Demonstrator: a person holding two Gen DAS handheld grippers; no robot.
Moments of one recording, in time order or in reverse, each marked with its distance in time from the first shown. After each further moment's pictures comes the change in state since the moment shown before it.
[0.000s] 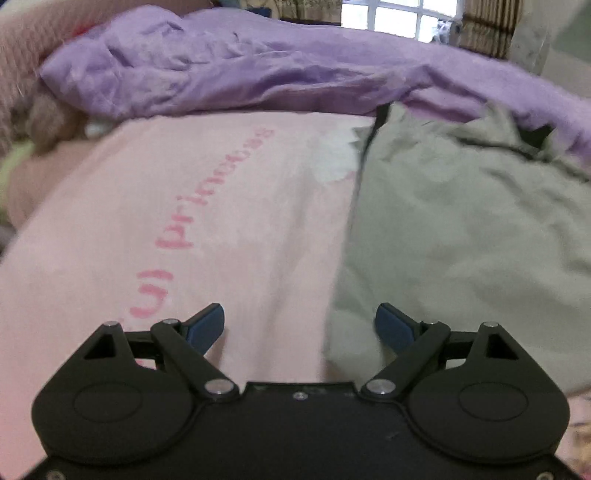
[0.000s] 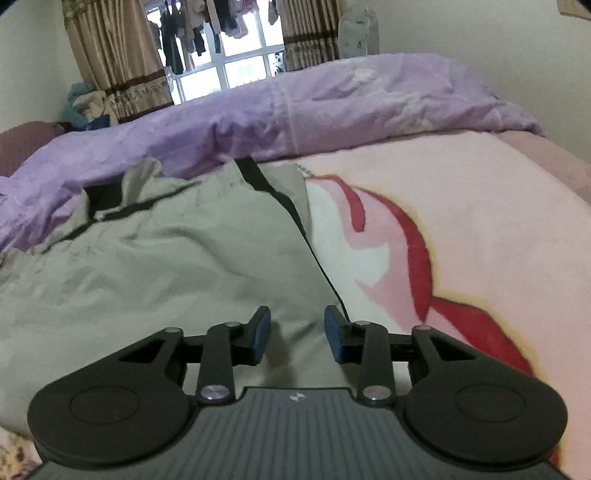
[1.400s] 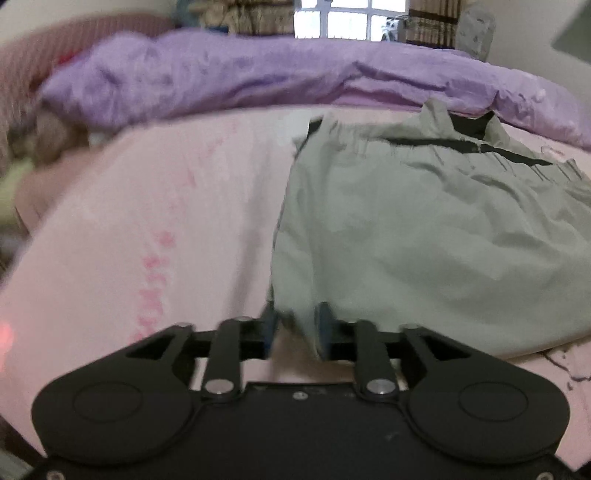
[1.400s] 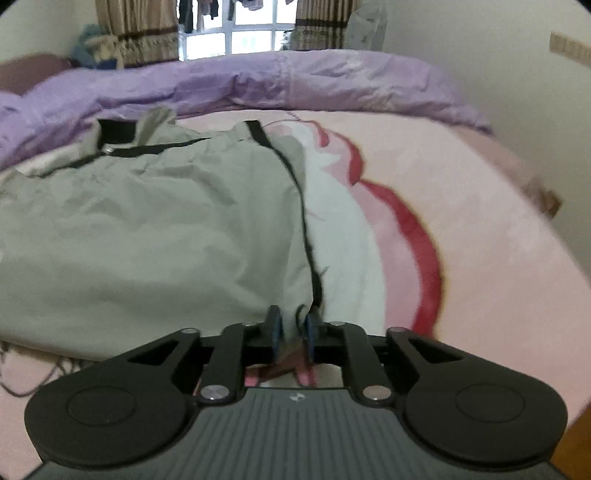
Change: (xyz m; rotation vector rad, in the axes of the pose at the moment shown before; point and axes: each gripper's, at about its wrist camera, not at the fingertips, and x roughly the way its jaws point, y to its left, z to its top) left arm -0.136 -0.005 -0.098 0.169 -0.049 -0.026; right arm -0.130 0.021 -0.107 -0.175 0.083 -0.165
